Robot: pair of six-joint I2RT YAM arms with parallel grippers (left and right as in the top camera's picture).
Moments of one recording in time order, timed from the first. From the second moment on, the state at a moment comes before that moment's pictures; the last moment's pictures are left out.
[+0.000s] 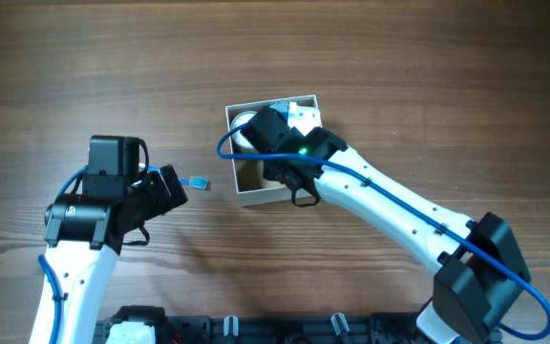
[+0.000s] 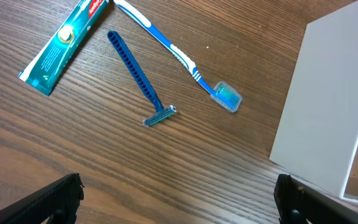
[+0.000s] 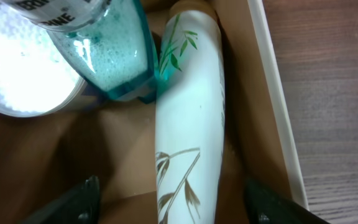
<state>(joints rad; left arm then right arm) -0.07 1.06 0.93 -1.05 -0.06 -0.48 0.80 1.76 1.38 -0.90 0.32 0.84</state>
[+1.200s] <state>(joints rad) -0.07 1.06 0.93 -1.06 -0.06 -0.48 0.61 1.76 1.82 -1.30 0.19 0.48</state>
